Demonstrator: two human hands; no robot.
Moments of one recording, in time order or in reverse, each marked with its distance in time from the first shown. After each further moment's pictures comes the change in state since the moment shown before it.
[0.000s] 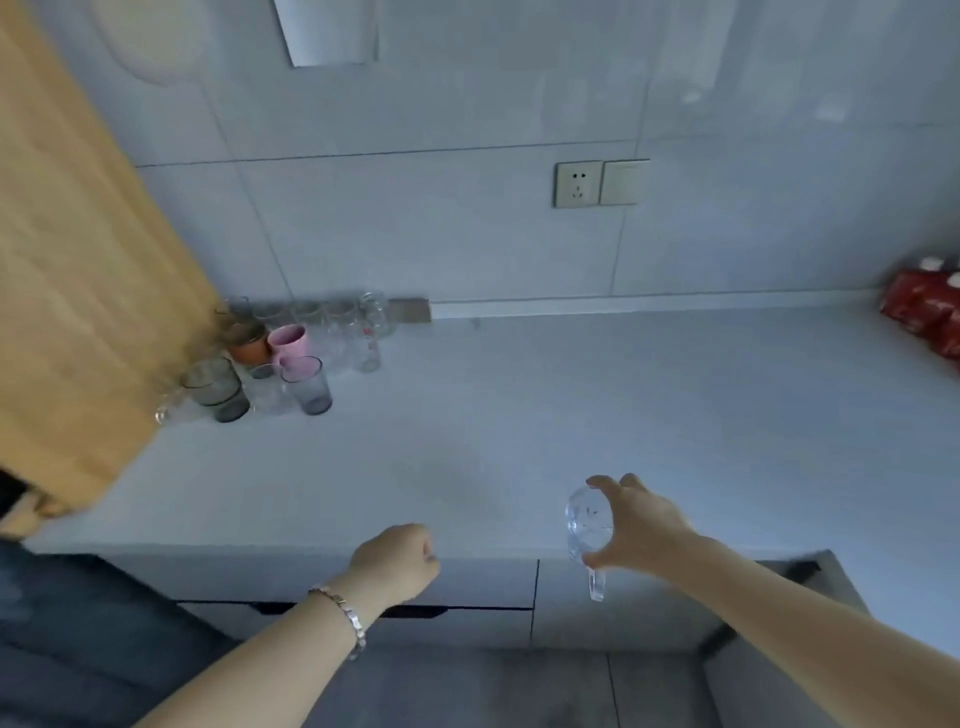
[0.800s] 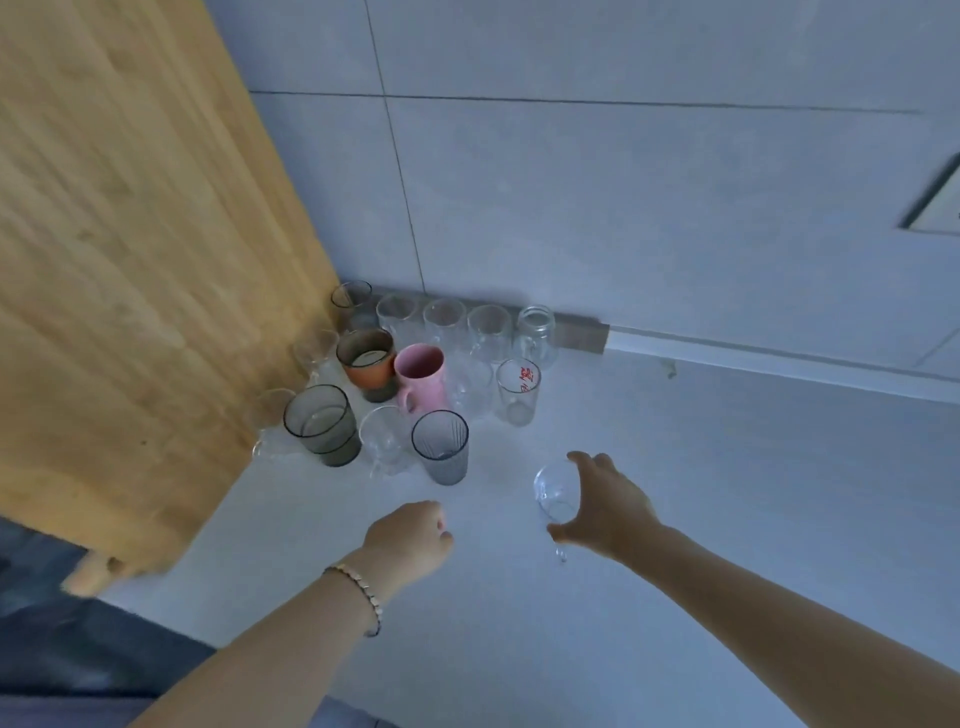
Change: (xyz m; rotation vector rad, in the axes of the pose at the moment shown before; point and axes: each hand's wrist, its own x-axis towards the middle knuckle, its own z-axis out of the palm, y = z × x) left_hand 0.223 -0.210 -0.146 -0.154 -0.038 -0.258; right_hand 0.324 -0.259 0.013 0.024 -0.076 -0.187
